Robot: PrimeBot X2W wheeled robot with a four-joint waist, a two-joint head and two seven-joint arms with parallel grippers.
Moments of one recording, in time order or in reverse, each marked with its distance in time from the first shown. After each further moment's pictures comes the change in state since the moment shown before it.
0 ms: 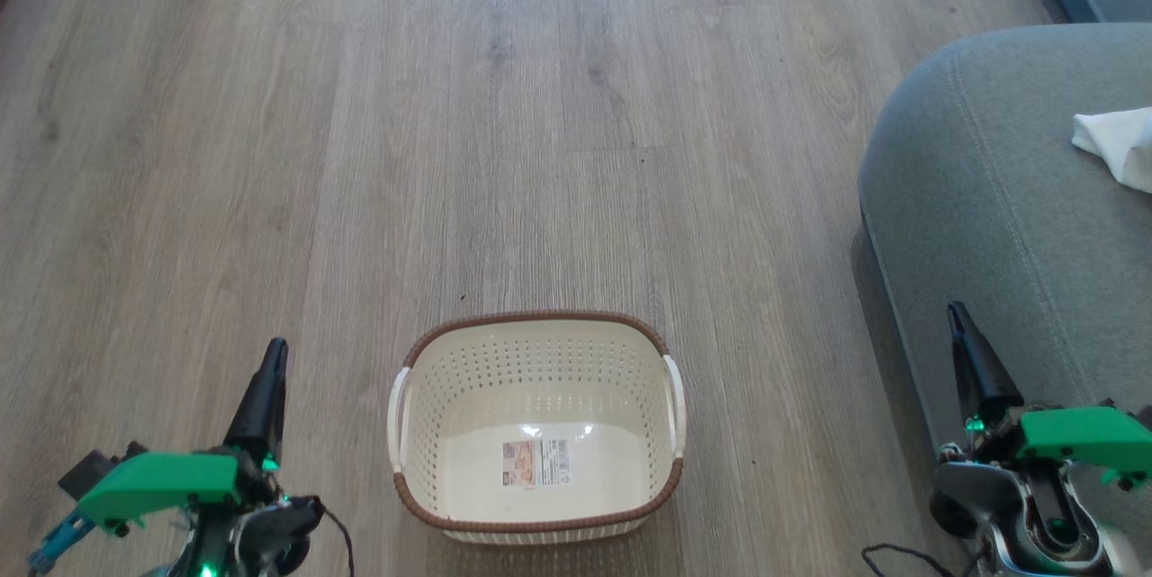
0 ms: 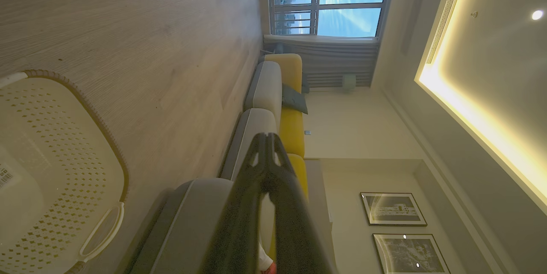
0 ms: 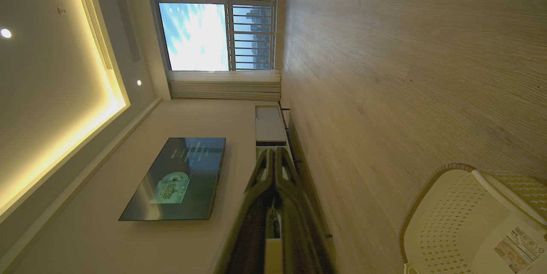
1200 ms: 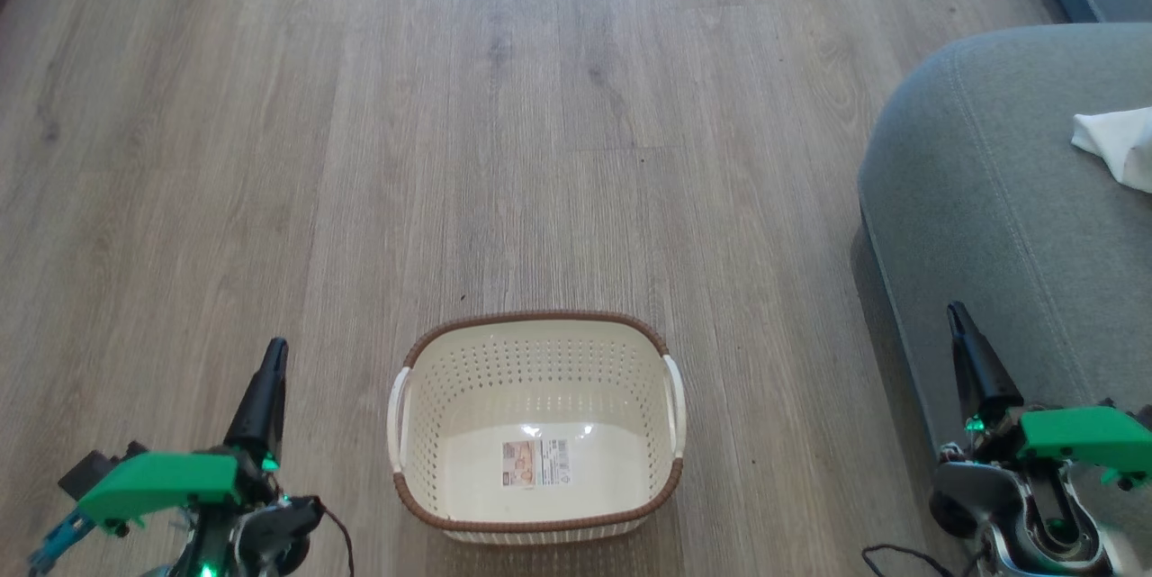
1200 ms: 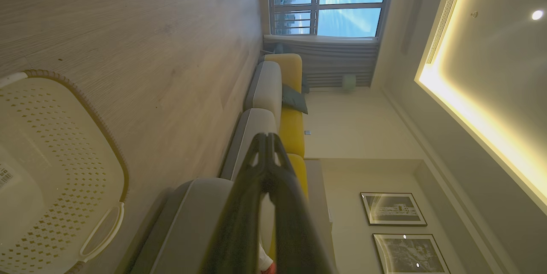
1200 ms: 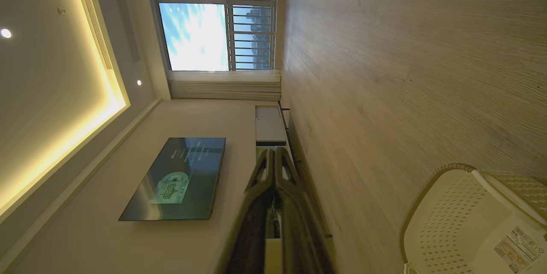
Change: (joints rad) left arm 0.000 0.000 0.000 0.000 0.000 0.000 0.000; right arm 0.000 0.000 0.000 0.000 0.000 0.000 0.000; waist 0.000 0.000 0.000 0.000
